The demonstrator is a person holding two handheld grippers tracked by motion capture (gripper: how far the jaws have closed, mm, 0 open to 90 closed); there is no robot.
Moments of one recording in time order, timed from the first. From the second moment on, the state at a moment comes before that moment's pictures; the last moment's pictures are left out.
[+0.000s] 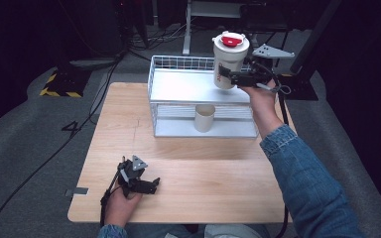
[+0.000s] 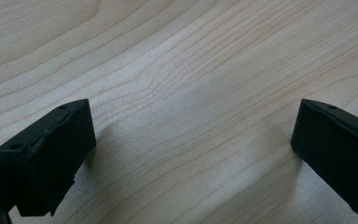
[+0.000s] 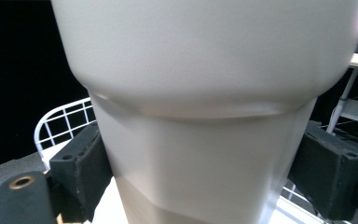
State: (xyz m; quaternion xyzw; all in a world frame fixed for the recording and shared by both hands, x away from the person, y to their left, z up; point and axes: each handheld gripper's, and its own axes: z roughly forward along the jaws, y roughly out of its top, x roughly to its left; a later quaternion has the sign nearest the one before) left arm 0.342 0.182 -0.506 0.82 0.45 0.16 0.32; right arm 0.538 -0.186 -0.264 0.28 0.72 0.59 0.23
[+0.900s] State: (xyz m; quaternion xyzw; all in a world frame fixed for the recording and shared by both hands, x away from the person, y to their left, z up) left arm 0.342 0.182 -0.506 0.82 0.45 0.16 0.32; right arm 0.558 -0.161 -0.292 0.30 0.72 0.59 0.22
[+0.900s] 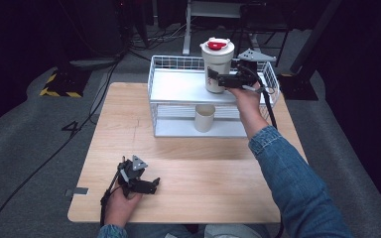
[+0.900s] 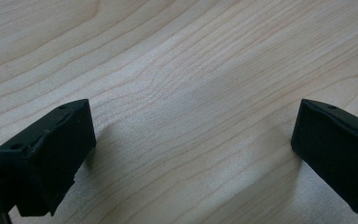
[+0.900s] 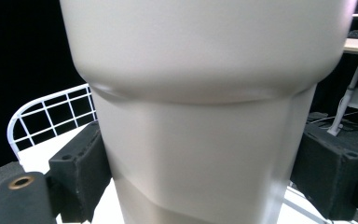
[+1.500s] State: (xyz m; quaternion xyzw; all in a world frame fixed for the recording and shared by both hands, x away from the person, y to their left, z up) left arm 0.342 0.182 -0.506 0.82 0.45 0.16 0.32; right arm 0.553 -0.166 -0.299 0.29 0.71 0.60 0.22
